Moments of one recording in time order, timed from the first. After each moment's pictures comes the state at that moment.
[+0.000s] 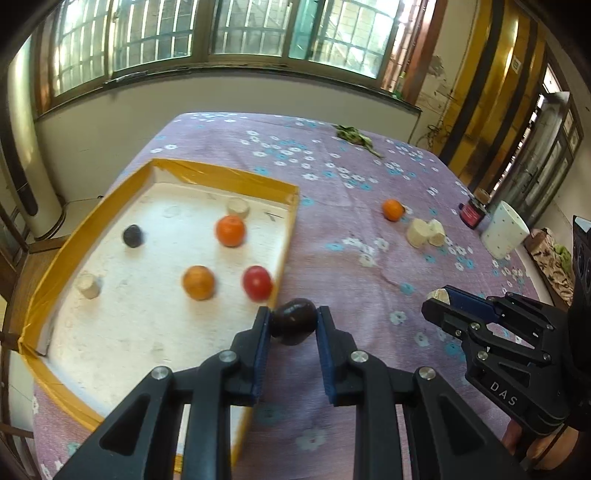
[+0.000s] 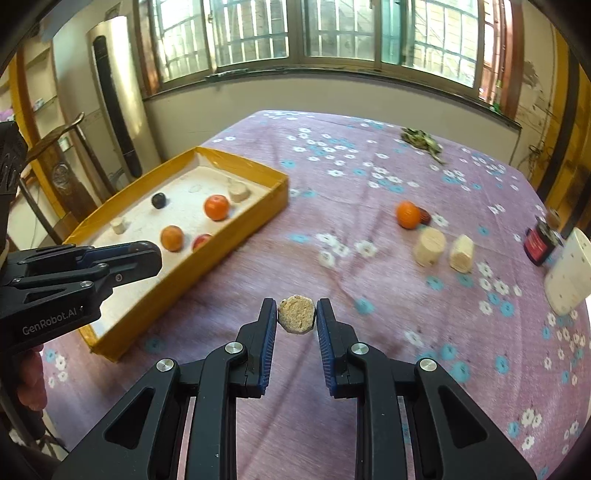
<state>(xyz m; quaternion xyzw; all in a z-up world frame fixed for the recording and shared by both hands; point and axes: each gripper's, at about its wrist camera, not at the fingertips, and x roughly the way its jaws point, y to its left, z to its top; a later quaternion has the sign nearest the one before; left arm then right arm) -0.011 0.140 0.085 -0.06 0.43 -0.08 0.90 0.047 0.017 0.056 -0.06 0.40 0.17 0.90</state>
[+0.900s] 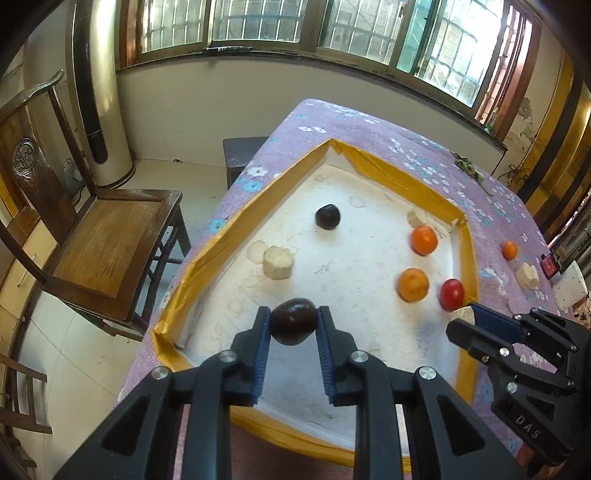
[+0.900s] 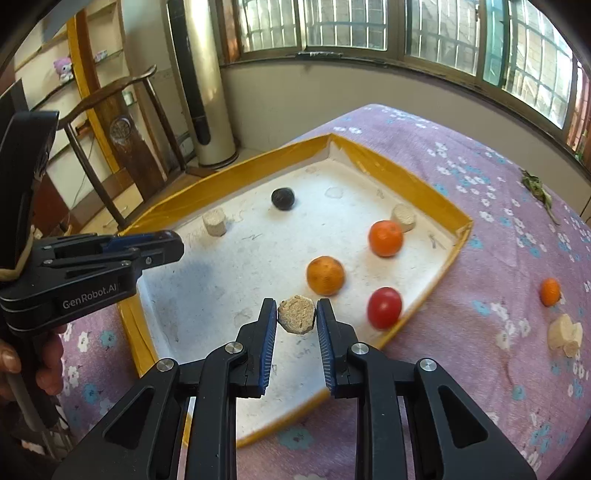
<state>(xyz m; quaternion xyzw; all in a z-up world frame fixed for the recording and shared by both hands) -0.011 0.295 0.050 -0.11 0.44 0.06 0.89 0.069 0.177 0.033 -0.11 0.42 0.29 0.85</state>
